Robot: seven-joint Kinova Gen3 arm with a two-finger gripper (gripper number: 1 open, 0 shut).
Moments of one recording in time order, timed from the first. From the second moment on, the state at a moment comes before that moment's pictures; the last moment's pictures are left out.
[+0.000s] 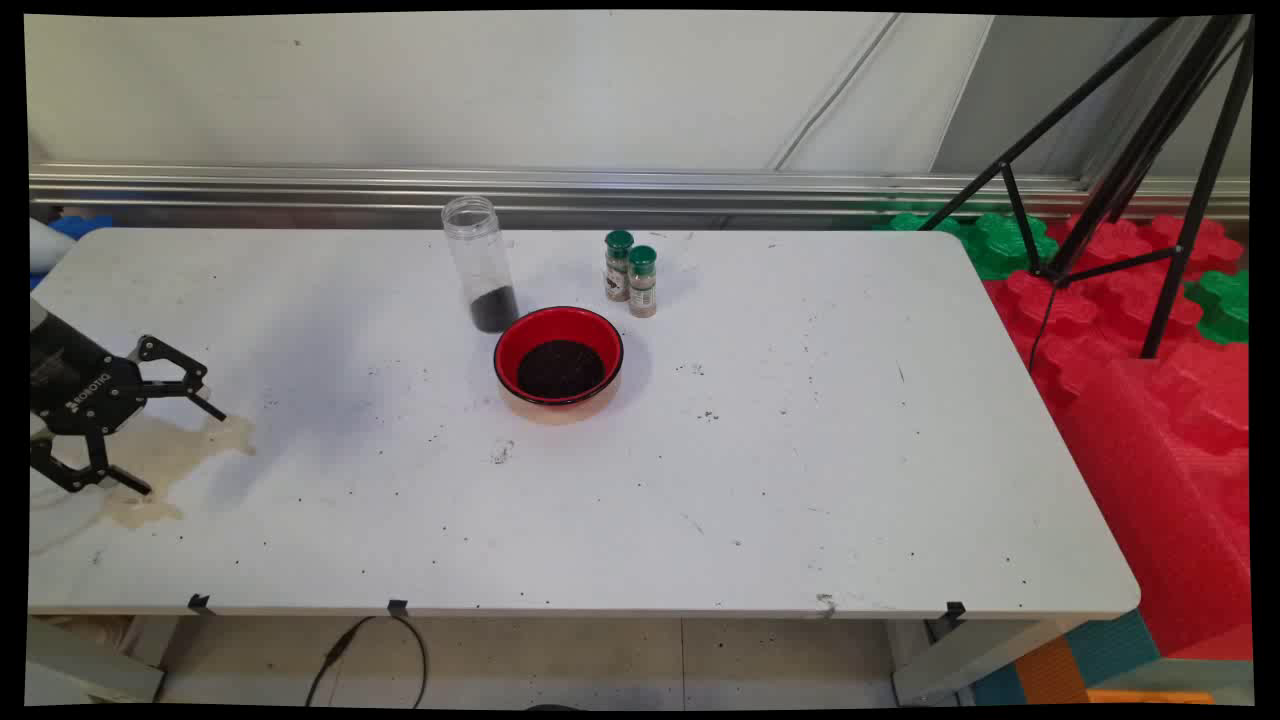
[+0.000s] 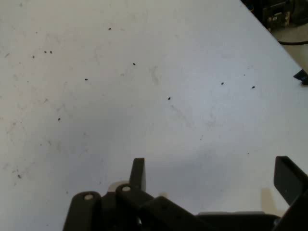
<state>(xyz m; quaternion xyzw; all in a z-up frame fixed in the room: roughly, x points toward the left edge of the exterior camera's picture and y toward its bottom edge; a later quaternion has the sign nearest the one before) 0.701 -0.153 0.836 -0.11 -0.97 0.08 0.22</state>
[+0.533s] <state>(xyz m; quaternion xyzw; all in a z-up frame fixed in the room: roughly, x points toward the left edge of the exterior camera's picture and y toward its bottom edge) 0.693 -0.159 0.845 -0.07 -0.97 0.09 0.23</state>
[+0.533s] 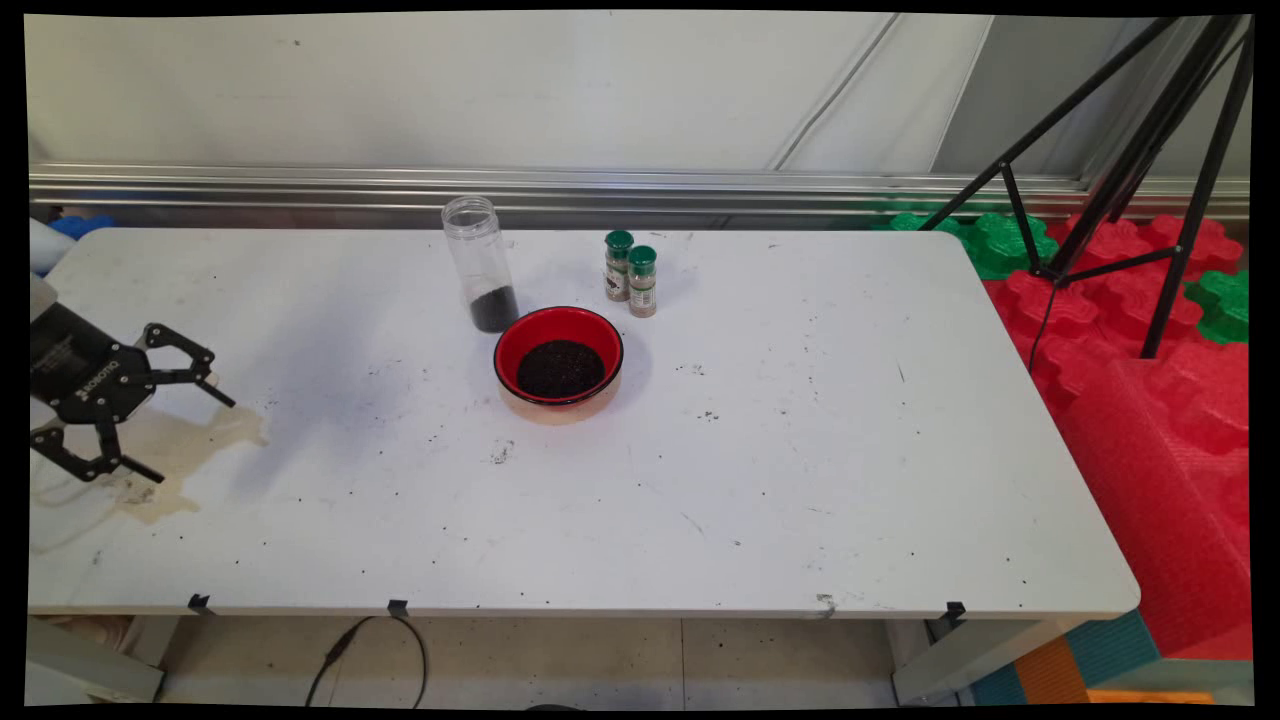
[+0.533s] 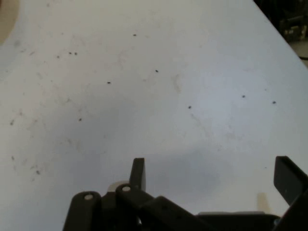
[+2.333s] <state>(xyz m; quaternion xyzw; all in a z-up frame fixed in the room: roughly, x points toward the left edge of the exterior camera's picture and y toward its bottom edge) 0.637 -0.225 0.878 0.19 -0.93 0.15 0.27</state>
